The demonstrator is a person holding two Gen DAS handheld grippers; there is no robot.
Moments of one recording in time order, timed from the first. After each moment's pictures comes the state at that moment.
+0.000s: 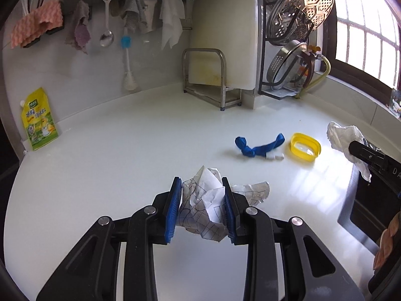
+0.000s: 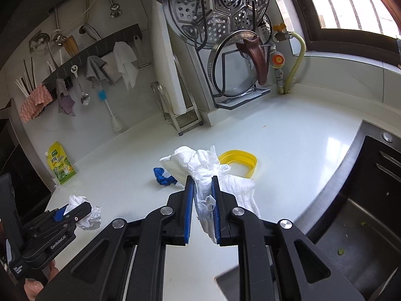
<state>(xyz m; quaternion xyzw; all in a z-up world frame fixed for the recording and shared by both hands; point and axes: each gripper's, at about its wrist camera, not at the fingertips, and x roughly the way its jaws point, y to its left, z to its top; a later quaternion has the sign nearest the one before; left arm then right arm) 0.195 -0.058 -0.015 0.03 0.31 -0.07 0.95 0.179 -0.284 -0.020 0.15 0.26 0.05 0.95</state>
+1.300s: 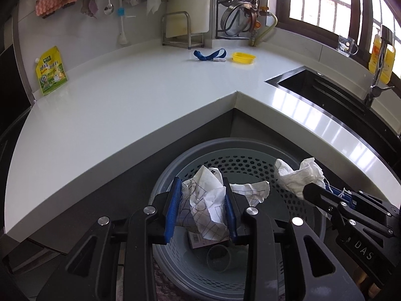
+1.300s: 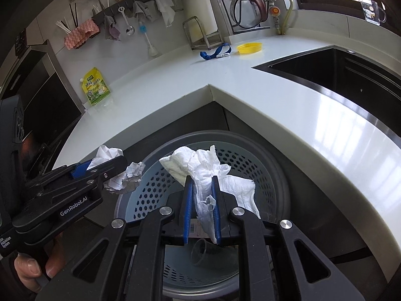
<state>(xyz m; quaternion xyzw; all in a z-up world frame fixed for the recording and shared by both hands) -0.036 -0.045 -0.073 0.05 0.39 -0.13 0.91 -0.089 -0.178 -0.099 0.14 0.37 0.08 0.92</state>
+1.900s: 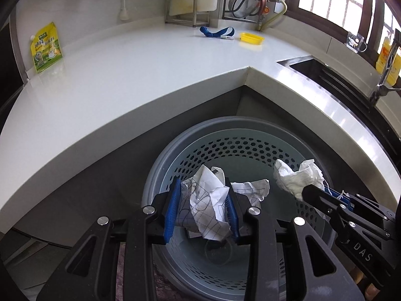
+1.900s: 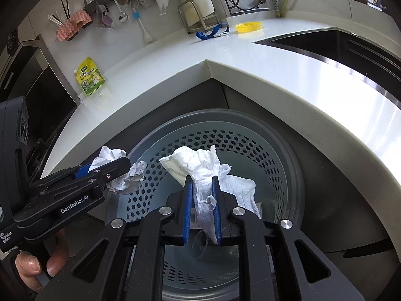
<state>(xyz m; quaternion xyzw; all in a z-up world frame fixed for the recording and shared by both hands) -0.020 -0.031 -0.105 0.03 0.44 -0.13 0.89 -0.071 -0.174 -0.129 0.15 0.41 0.08 0.90</state>
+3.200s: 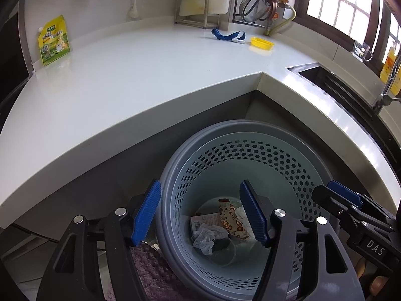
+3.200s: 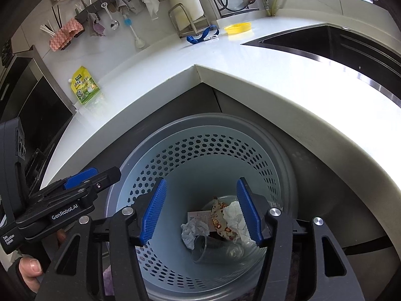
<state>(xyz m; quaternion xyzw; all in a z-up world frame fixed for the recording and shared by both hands) -0.018 -0.011 -0.102 0.02 0.43 -0.12 0.89 -0.075 -0.183 -0.127 0.18 0.40 0.07 0.90</state>
